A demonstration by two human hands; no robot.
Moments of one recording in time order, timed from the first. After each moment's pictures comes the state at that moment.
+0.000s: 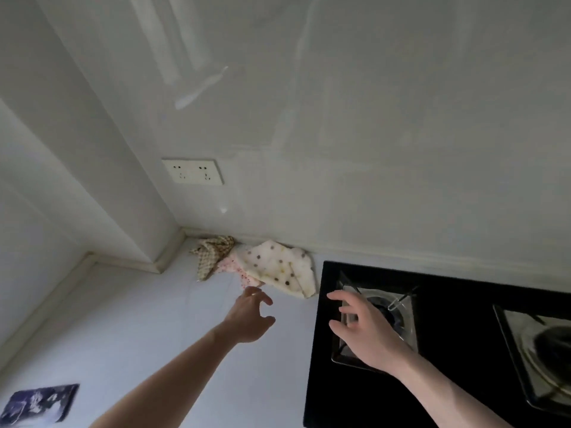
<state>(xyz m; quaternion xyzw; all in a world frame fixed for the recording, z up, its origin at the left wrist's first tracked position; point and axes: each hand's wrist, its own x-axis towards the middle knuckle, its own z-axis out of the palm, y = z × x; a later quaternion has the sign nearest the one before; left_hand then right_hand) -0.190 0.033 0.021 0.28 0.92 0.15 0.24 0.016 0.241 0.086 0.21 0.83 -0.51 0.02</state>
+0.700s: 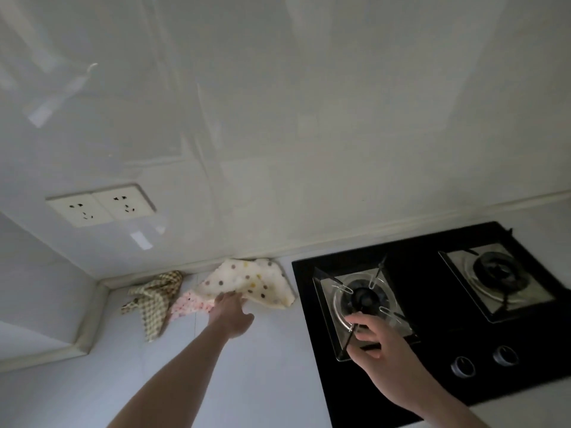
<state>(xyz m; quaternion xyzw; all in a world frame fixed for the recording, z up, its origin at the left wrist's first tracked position) -0.331 0.091 -0.056 0.38 0.89 0.04 0.26 0.009 0.167 0.066 0.42 0.76 -0.48 -0.08</state>
